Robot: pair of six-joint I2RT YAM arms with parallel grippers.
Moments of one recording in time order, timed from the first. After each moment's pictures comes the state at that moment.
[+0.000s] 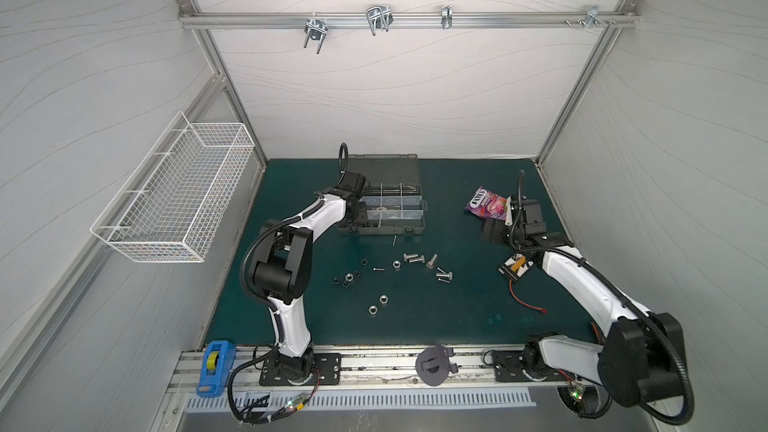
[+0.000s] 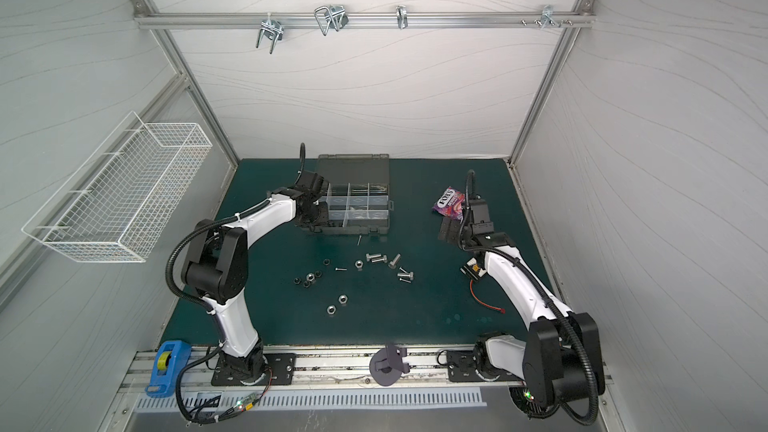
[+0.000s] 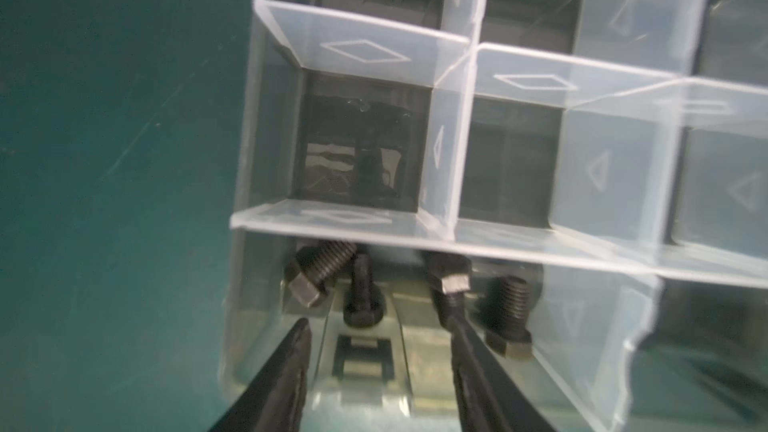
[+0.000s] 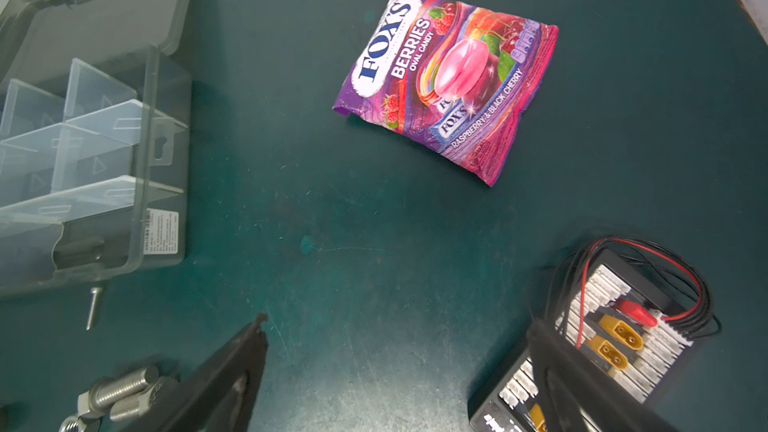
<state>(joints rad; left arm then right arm) -0.28 1.84 1.34 -0.64 -0.12 -0.42 0.23 1.21 0.79 -0.41 0.06 0.33</state>
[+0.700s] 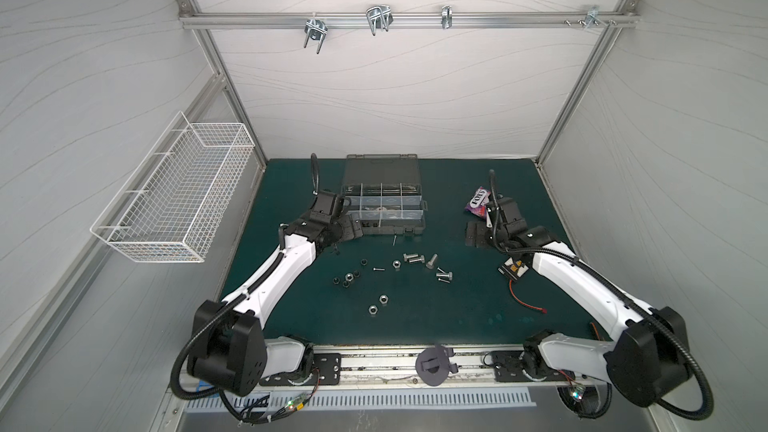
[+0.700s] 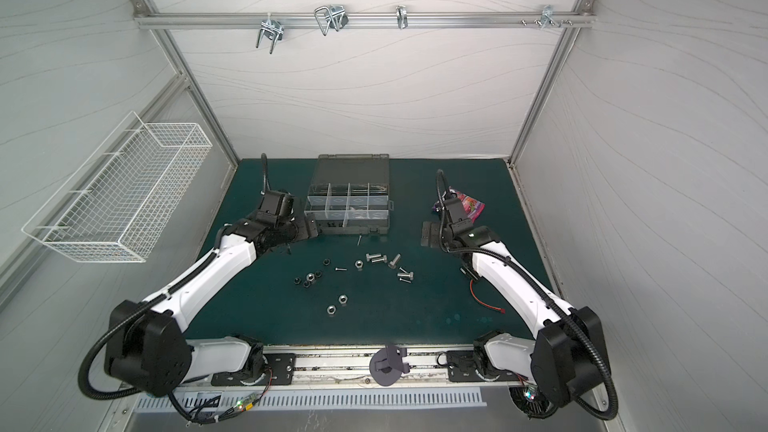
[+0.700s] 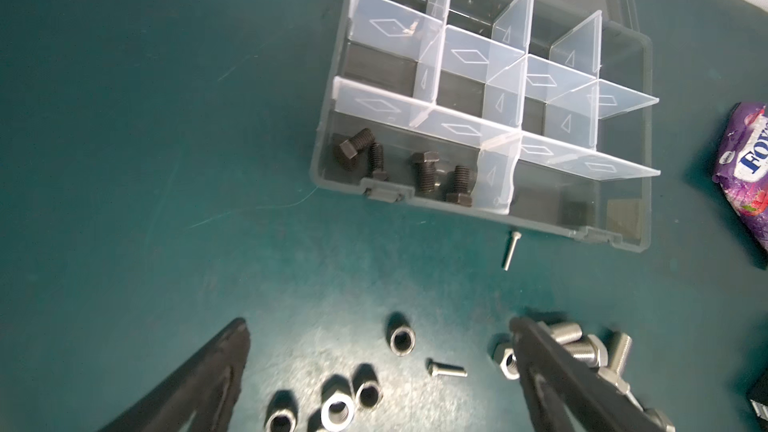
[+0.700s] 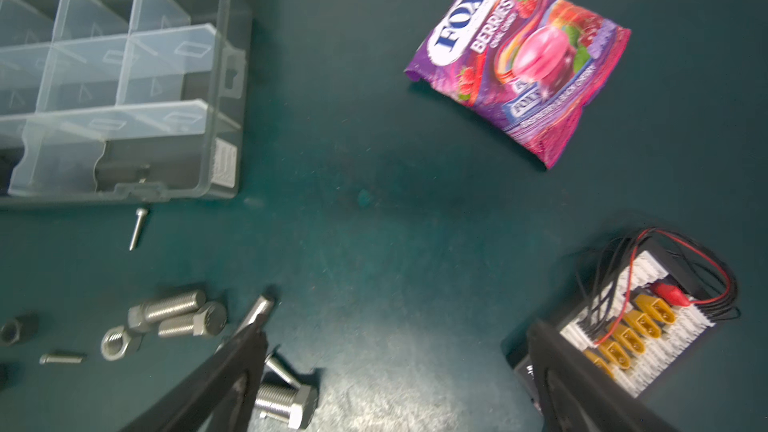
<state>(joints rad) -0.28 1.26 0.94 -0.61 -0.10 -0.54 0.49 1.23 0.91 -0.60 0.18 0.38</state>
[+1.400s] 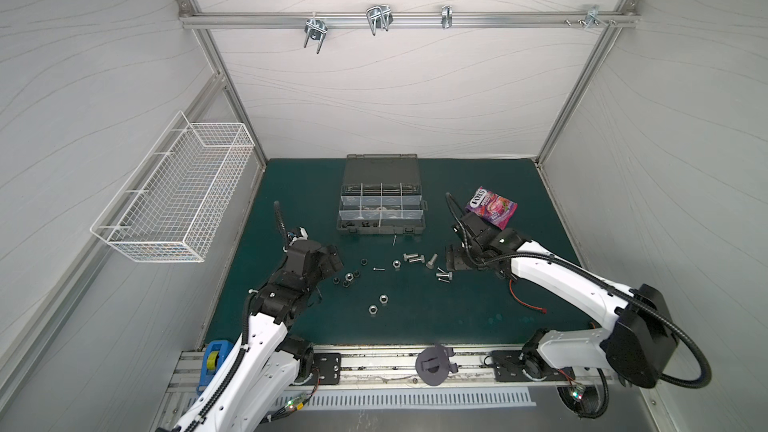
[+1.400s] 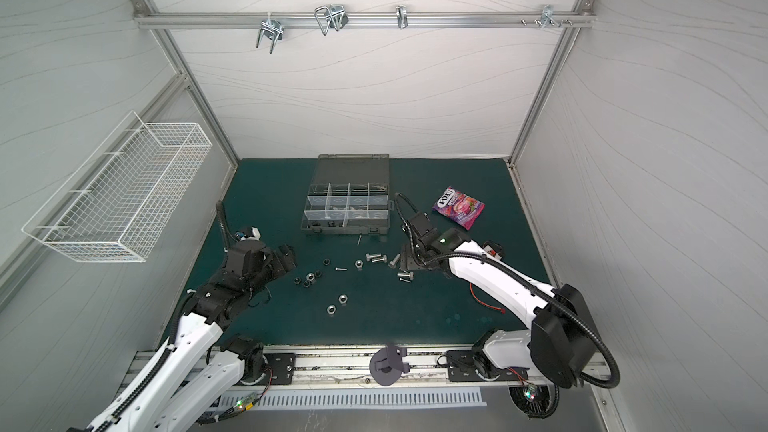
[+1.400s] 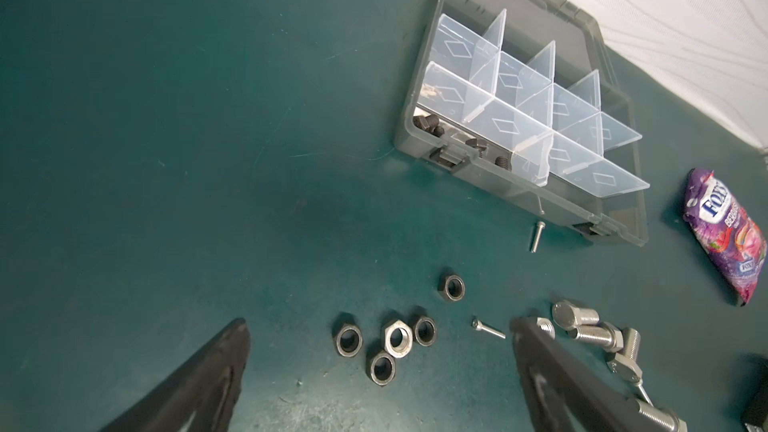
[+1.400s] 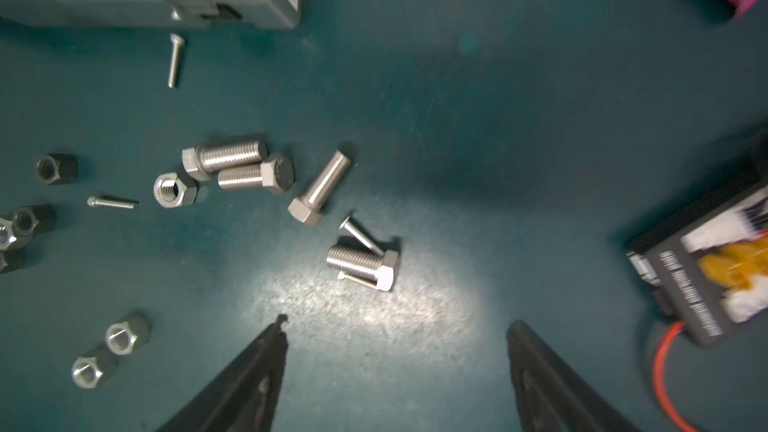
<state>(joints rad) -0.28 0.66 0.54 -0.61 -0.22 -0.67 0.75 1.33 0.95 -0.79 0.12 0.61</state>
